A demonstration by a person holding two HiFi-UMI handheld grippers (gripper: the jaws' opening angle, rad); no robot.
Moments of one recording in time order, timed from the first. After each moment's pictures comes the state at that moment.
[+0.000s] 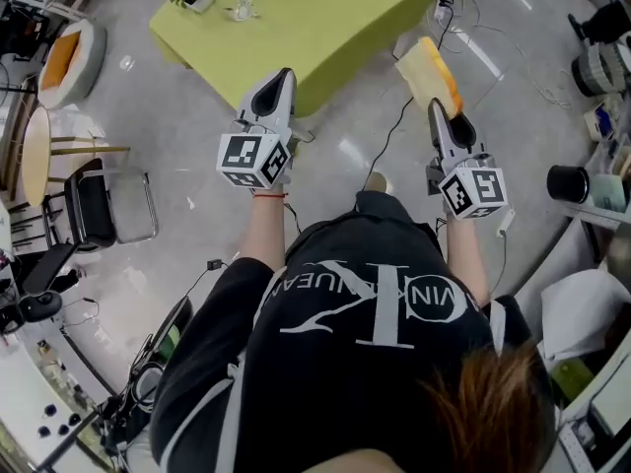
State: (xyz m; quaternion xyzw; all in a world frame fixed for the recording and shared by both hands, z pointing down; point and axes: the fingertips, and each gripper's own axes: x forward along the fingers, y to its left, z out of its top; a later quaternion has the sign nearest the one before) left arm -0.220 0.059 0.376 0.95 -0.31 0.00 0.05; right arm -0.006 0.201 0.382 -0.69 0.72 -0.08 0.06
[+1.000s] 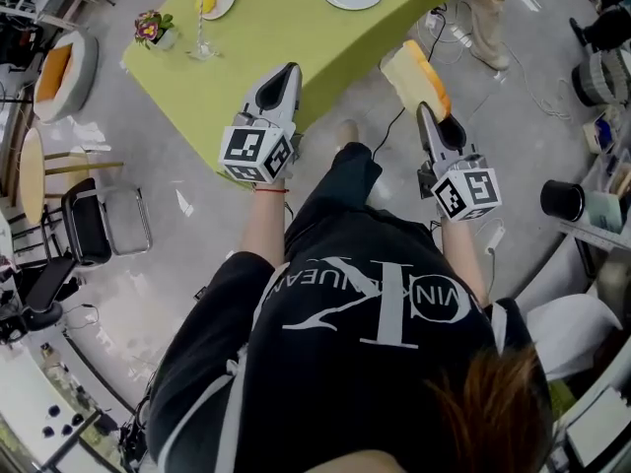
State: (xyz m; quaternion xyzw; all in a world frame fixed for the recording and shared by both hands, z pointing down) left arm -0.080 -0.008 0.387 0.95 -0.29 0.01 0.05; right arm 0.099 0.134 0.403 -0.66 0.74 -0.10 0.07
